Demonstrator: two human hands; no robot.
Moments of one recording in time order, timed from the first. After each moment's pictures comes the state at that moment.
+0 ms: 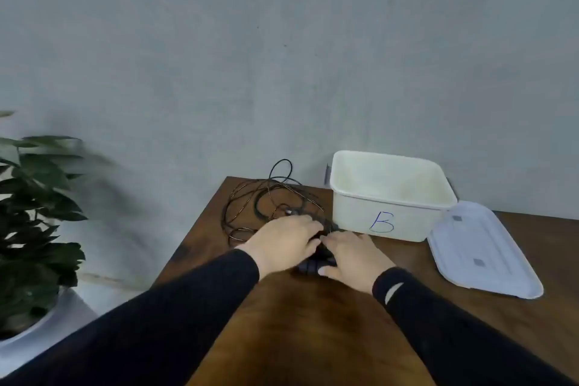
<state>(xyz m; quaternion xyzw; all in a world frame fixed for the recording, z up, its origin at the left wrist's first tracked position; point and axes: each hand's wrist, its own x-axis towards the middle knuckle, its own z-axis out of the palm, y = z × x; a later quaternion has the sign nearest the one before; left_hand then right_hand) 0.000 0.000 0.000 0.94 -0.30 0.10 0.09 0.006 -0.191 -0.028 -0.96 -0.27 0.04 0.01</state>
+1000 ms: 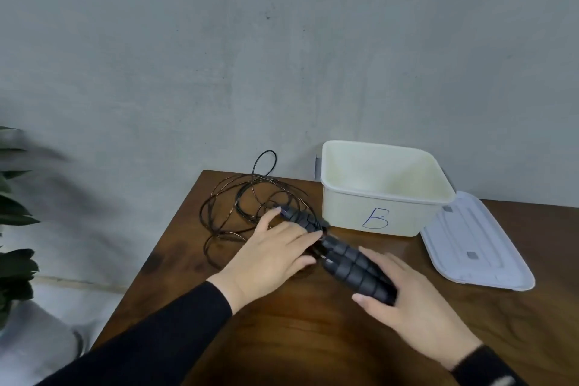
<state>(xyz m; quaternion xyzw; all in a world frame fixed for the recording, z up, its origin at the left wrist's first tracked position) 0.006 0.017 -0.033 0.91 -0.35 0.21 0.06 -0.066 -0.245 0.003 -0.94 -0.11 0.03 0.32</state>
